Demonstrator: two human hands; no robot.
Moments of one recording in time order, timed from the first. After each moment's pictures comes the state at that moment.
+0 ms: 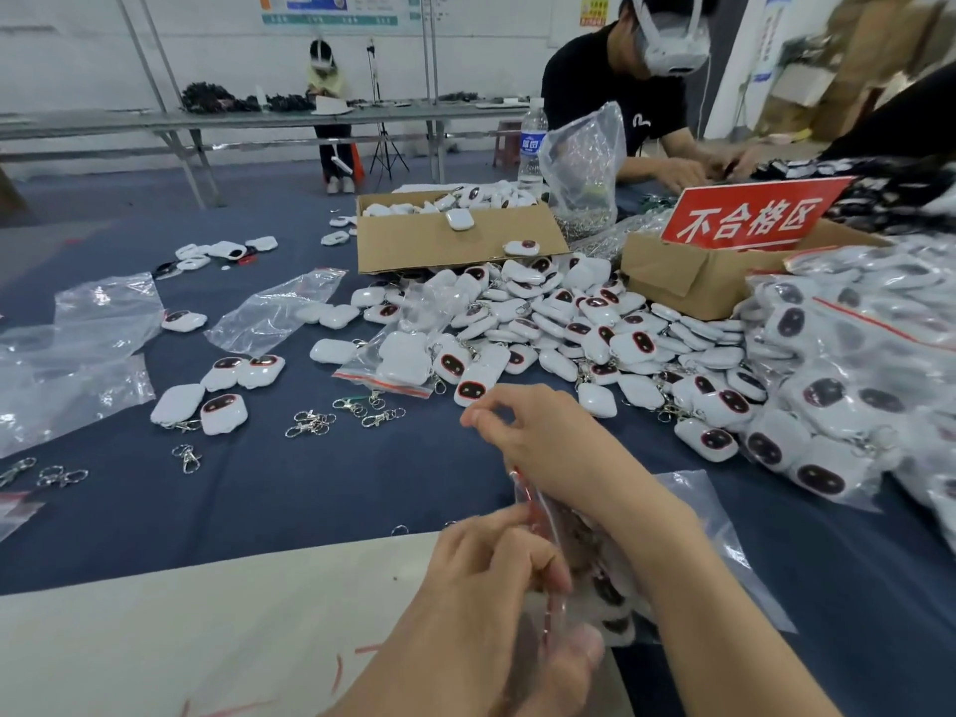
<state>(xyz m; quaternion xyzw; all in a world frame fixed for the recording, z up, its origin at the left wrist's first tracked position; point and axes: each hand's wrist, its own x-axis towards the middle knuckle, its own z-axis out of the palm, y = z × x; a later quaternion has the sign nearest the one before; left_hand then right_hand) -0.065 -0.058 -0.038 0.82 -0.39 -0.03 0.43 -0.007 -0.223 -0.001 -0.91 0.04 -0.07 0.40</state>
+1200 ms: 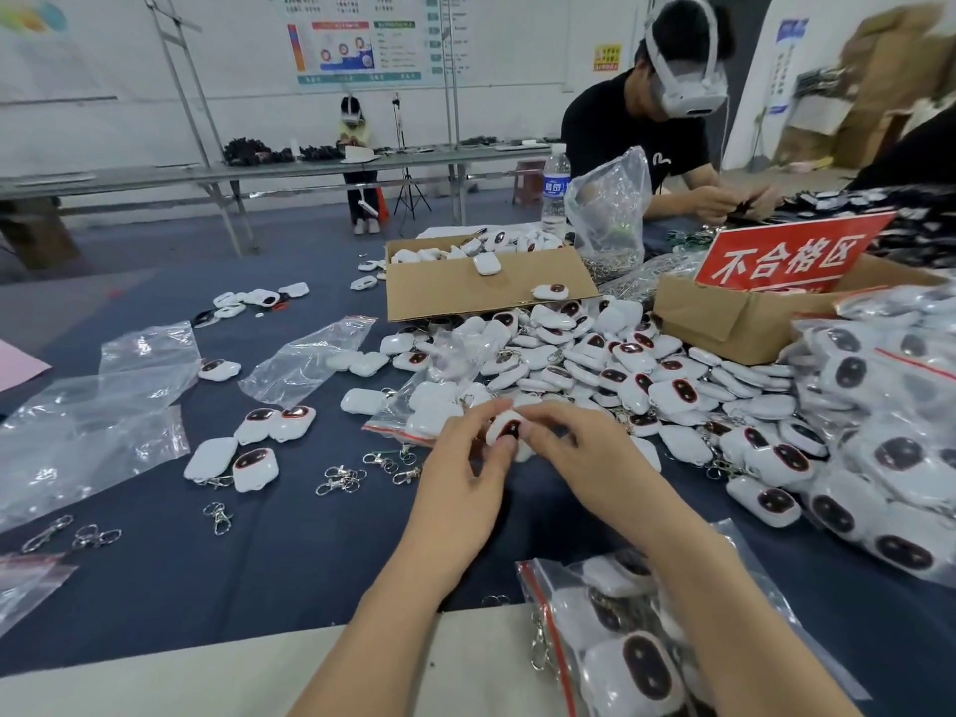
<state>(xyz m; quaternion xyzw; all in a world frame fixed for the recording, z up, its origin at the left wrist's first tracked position) 0.074 -0.094 -0.035 0.78 -0.24 0.02 0.58 0.034 -0.246 -0.015 -0.87 0.05 -0.14 0.47</state>
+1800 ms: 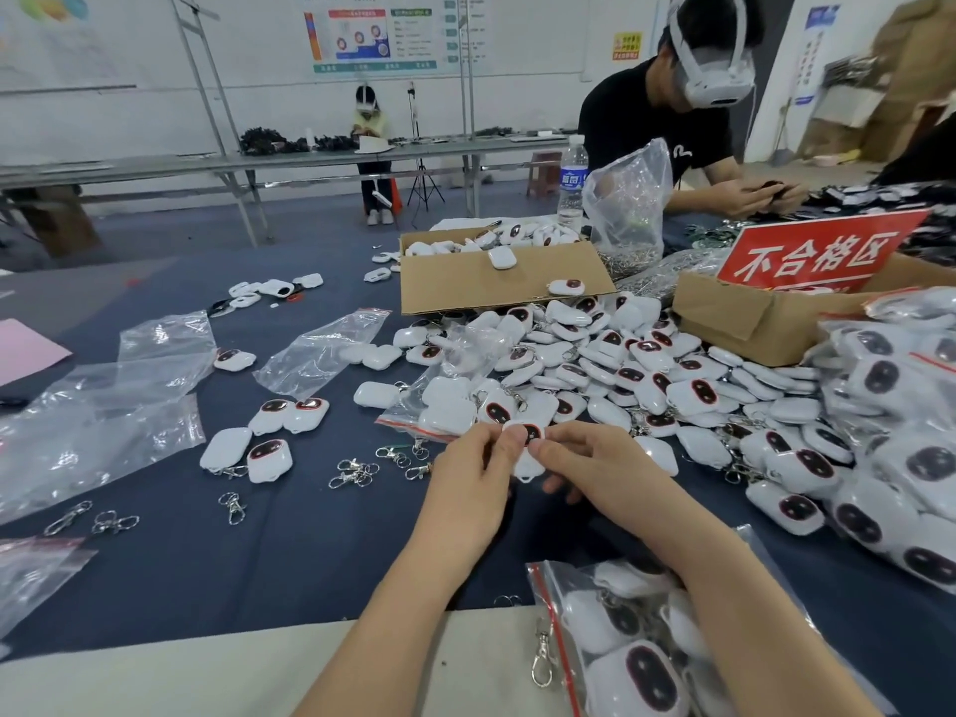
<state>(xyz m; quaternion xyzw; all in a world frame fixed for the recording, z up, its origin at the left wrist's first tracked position) 0.078 -0.093 -0.034 0.80 -0.19 -0.03 0.57 0.029 -0.246 -0.020 -0.79 0.07 -0.04 0.61</state>
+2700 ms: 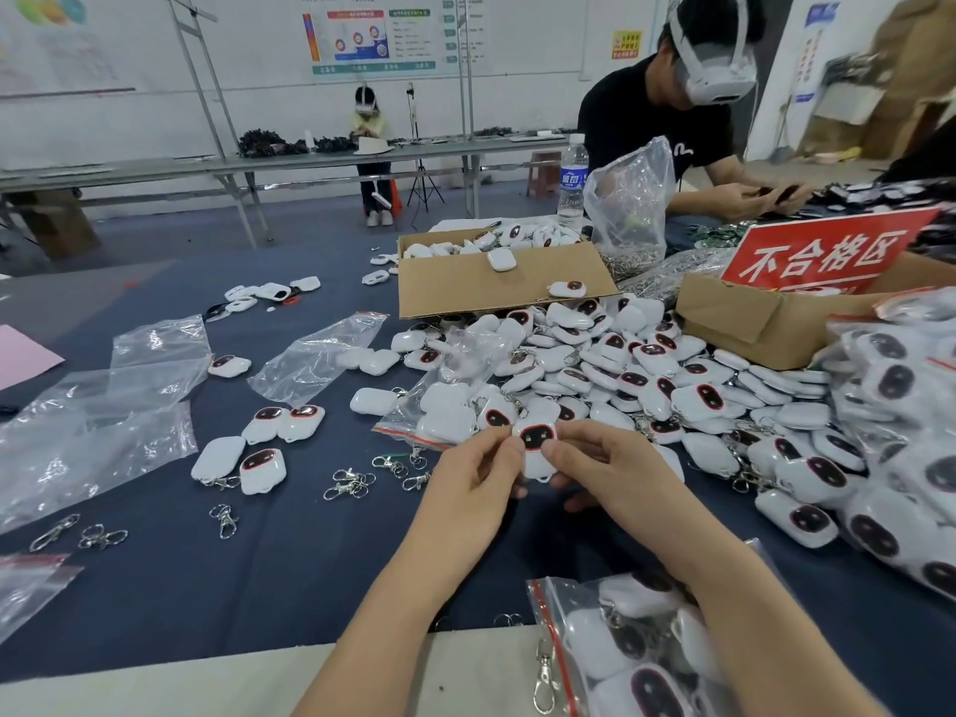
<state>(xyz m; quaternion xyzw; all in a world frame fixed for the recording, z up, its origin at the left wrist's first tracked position) 0.081 -0.092 -0.032 0.75 -0.24 -0.07 0.62 0.028 -0.248 -0.019 -0.75 0.09 -0.09 0.65</state>
